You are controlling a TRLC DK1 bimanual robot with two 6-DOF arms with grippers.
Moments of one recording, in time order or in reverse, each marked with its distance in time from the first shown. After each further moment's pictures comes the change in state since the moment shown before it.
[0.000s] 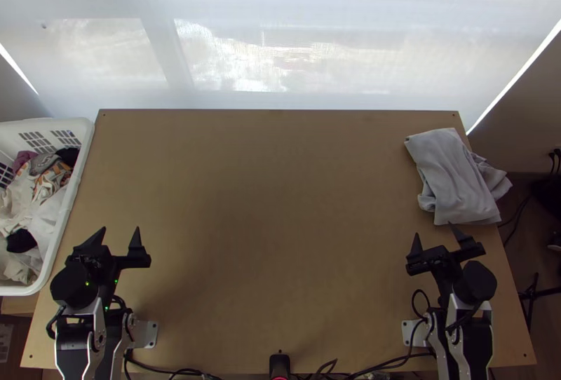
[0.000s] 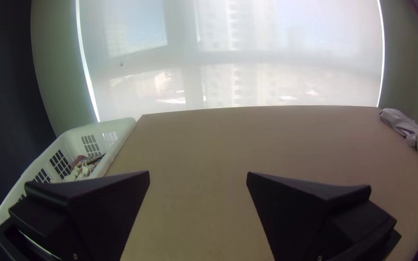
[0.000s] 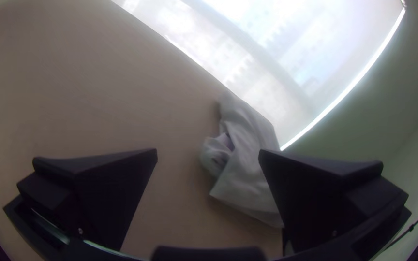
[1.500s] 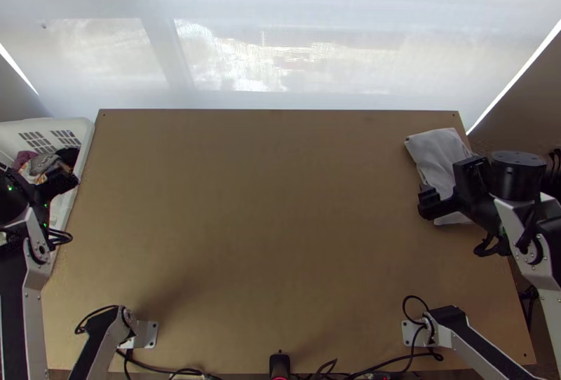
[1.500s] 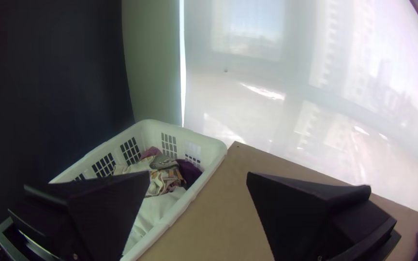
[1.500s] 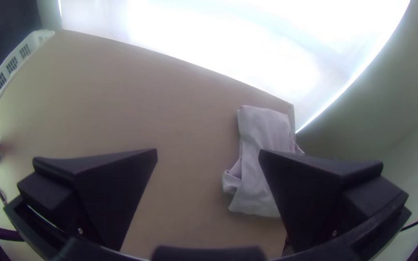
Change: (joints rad) left arm 0.333 0.829 0.637 0.141 -0.158 -0.174; right arm 0.256 0.945 1.167 -0.605 0.043 0.495
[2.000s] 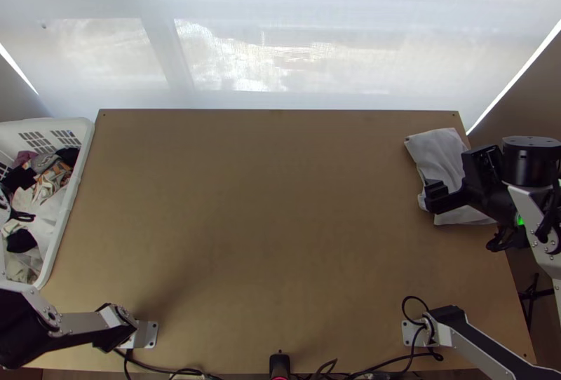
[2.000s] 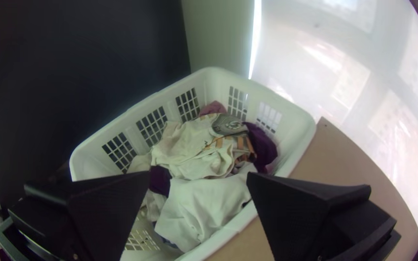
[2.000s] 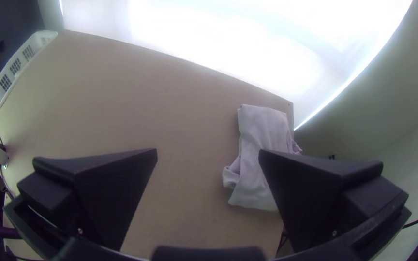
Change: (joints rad) left arm 0.307 0.531 0.245 -0.018 -0.019 0.037; right arm 0.008 0.088 0.208 -0.169 -0.003 0.019
